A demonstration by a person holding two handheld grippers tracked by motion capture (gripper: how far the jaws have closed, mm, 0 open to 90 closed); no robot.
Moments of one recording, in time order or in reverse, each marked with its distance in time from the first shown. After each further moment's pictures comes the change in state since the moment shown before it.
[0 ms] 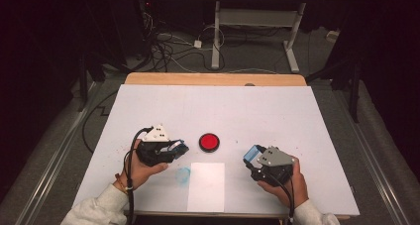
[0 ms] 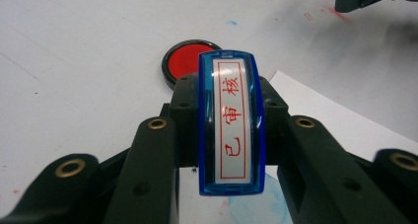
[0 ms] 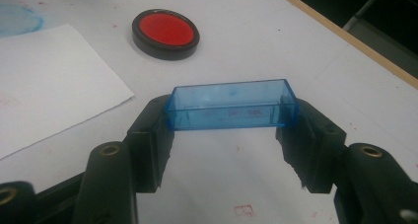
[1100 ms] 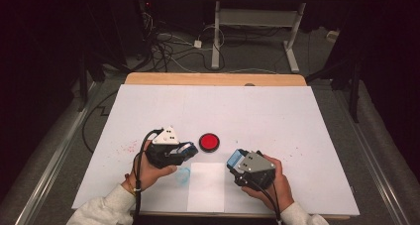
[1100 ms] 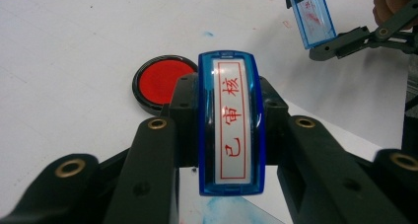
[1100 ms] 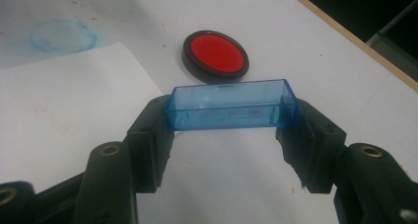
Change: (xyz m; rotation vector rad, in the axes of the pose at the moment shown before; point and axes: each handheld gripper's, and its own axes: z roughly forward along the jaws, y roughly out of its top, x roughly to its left) left arm -0.014 0.011 0.012 -0.013 -0.036 0.026; right arm 0.035 0.019 0.014 -0.010 0.051 -0.068
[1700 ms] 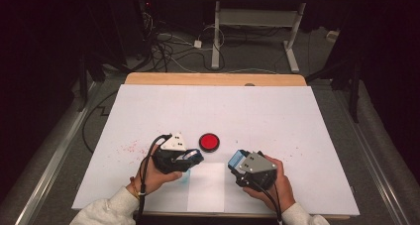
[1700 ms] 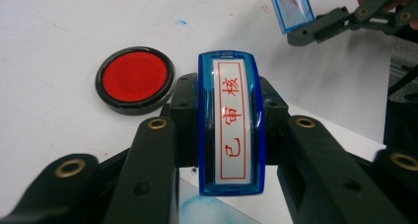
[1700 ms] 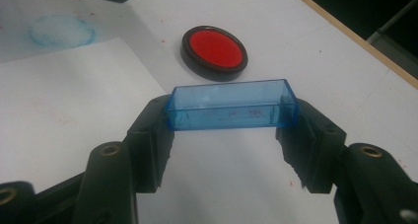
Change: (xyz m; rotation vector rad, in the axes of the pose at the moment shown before) left arm -0.016 -0.001 0.016 0.052 -0.056 0.037; right arm -0.001 -0.003 -0.002 0.004 -0.001 0.004
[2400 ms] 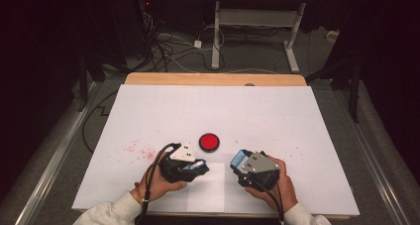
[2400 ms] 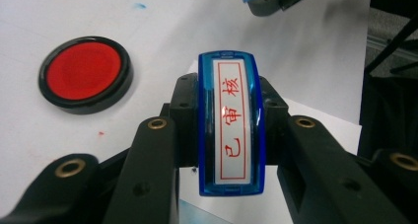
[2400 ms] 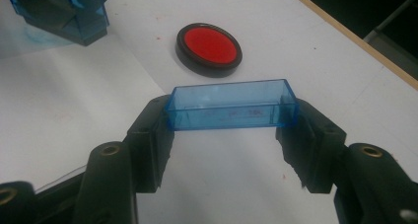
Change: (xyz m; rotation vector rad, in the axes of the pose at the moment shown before) left arm -0.019 -0.002 0.013 0.058 -0.049 0.062; right arm -0.003 -0.003 -0.004 0.000 -0.005 0.007
